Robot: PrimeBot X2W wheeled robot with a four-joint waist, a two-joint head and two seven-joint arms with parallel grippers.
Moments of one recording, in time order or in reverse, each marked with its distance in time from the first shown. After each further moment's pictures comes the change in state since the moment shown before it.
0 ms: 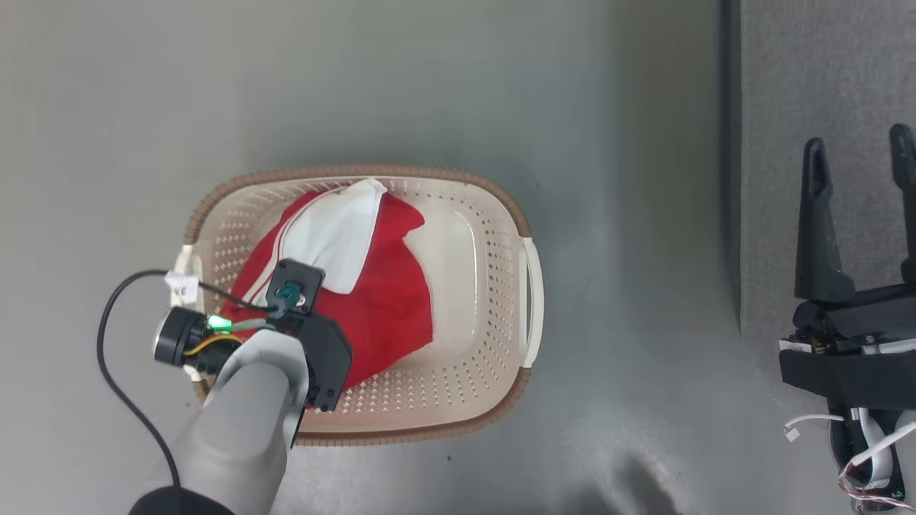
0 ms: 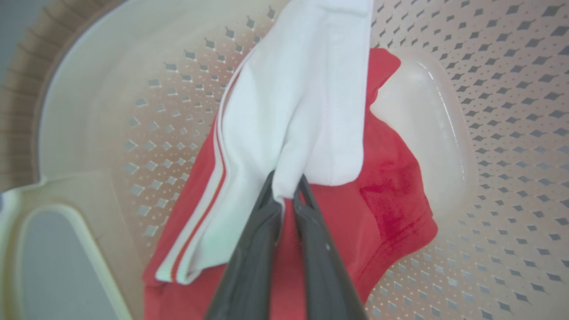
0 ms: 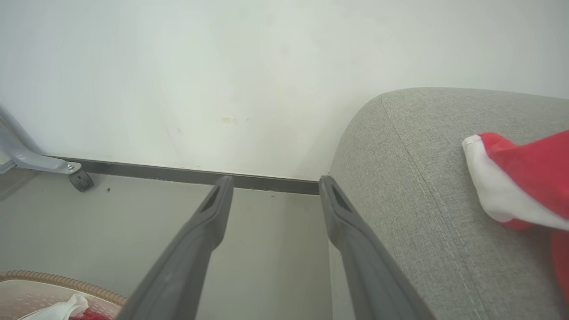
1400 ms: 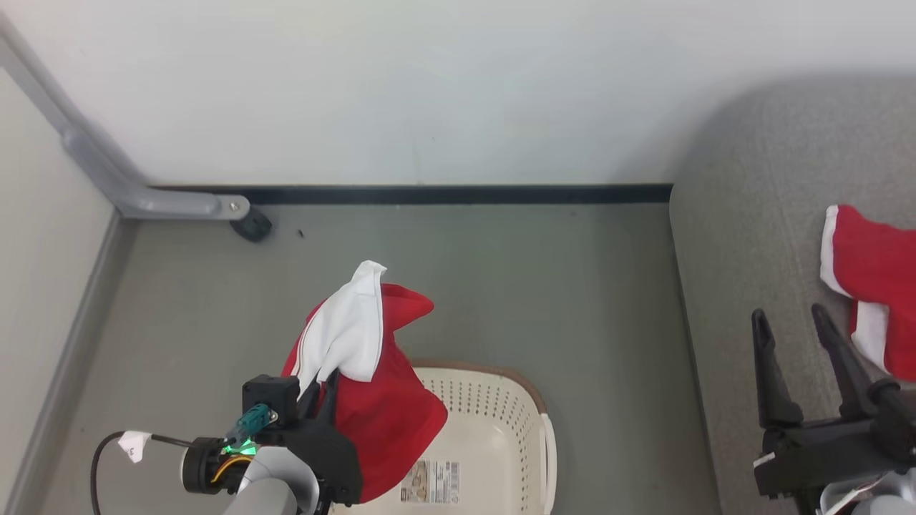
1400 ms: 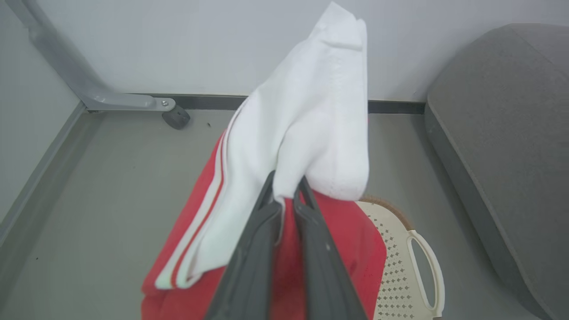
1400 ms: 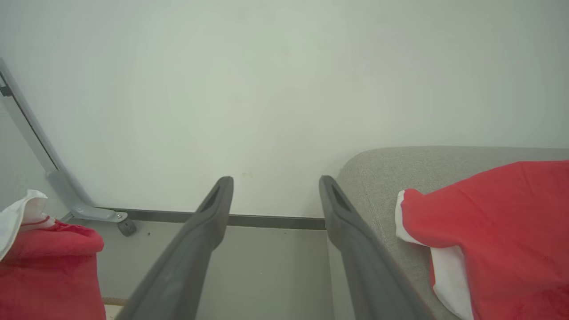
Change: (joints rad) left arm 0.340 -0.003 0.161 -0.240 -0.174 -0.058 -0.143; right arm 0.178 0.013 0.004 0.338 0.081 0.060 -0.065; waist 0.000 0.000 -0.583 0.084
